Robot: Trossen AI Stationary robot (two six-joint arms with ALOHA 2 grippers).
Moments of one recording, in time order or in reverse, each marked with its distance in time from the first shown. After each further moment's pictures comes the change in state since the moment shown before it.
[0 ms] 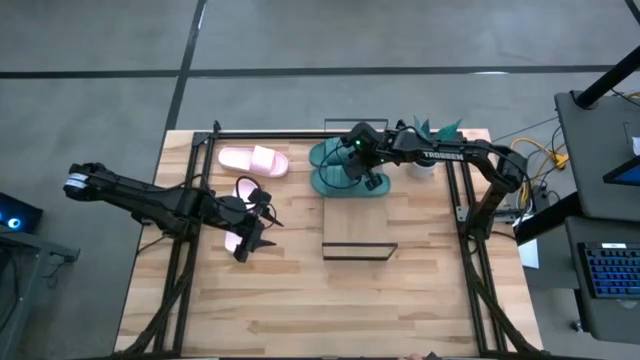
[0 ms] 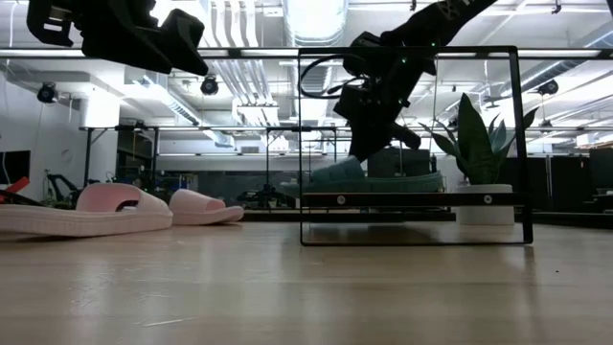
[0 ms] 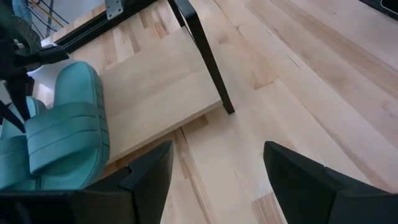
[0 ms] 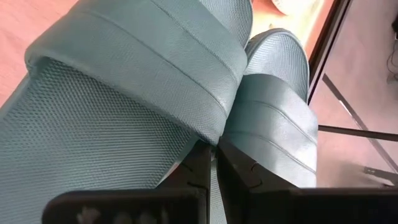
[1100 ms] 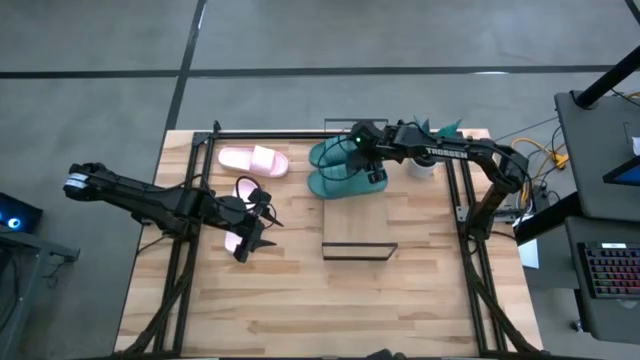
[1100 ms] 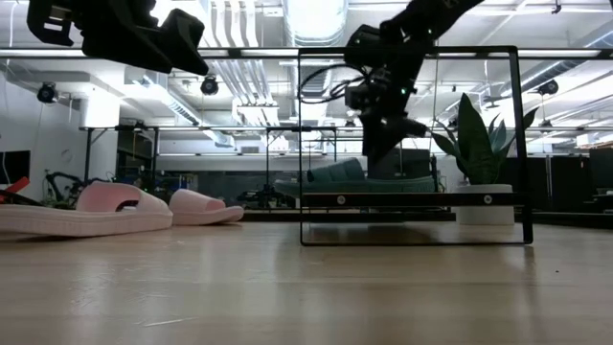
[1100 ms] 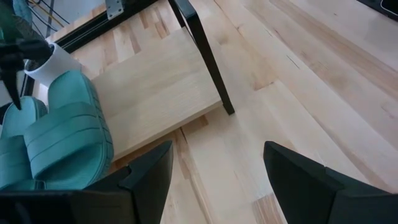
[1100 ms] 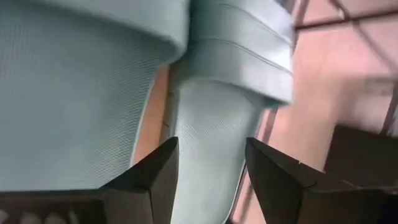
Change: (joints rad) left arm 0.000 0.000 0.000 0.002 0.000 -0.003; right arm 0.001 -0.015 0.084 -0.199 0.257 0.207
